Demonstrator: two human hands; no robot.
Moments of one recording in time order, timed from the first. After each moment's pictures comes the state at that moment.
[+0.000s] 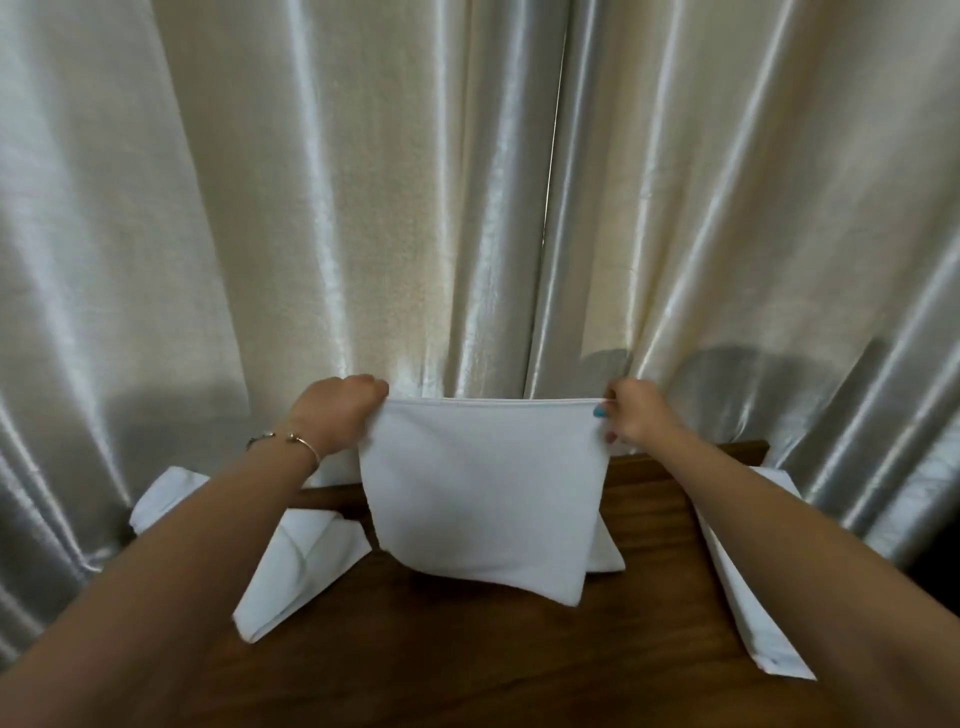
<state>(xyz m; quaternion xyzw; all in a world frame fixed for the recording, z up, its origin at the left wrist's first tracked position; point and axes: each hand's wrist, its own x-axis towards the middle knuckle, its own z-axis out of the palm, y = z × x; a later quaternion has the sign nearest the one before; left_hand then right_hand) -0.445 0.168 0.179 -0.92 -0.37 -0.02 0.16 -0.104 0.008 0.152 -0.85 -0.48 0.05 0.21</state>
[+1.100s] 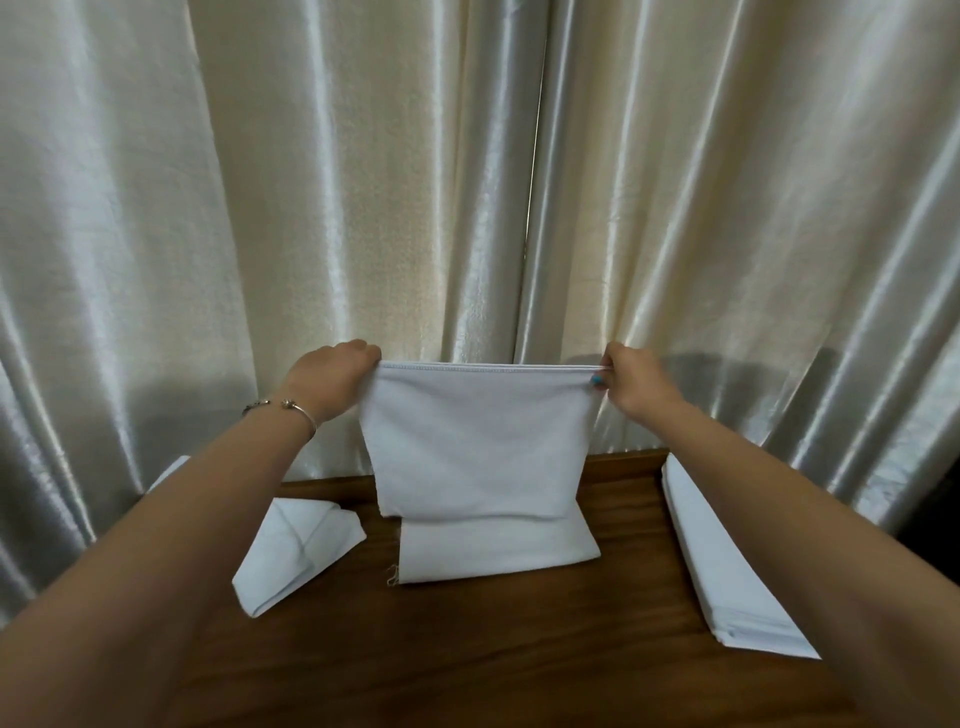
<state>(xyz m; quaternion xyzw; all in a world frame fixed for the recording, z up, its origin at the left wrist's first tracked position) -0.459 0.135 0.221 -0.91 -0.36 -0.12 0.14 -0.117 -0.037 0.208 -0.83 -0.50 -0.05 0.24</state>
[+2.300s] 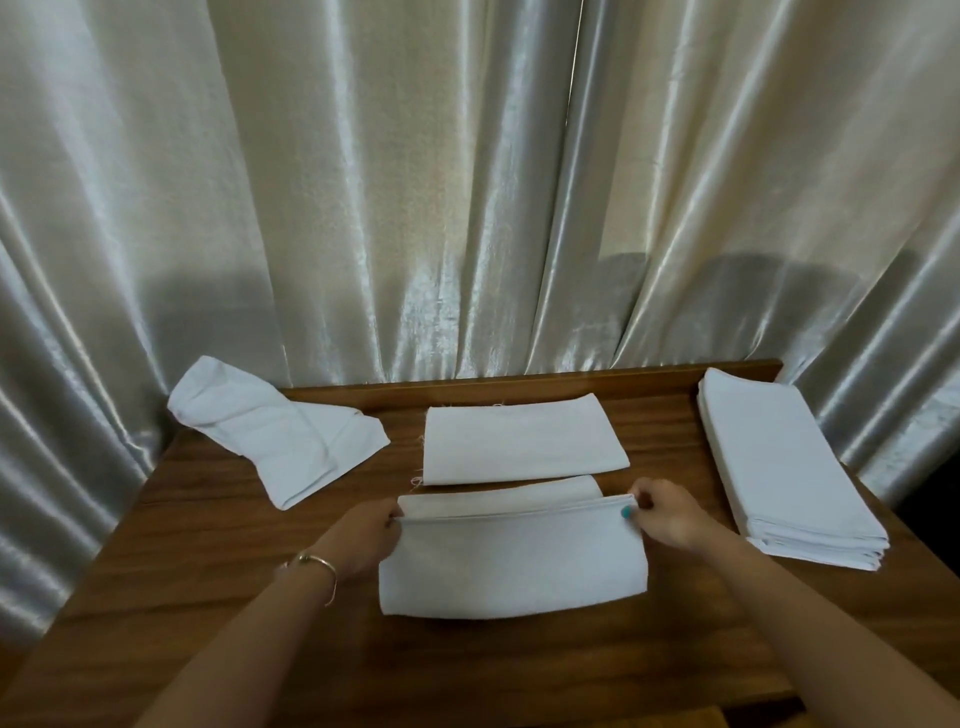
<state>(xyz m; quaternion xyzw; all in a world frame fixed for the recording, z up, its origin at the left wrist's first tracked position) -0.518 0.011 -0.028 -0.85 -0.47 0.02 -0.25 -0.159 -0.148 -0.036 -0.84 -0.42 0.27 0.21</state>
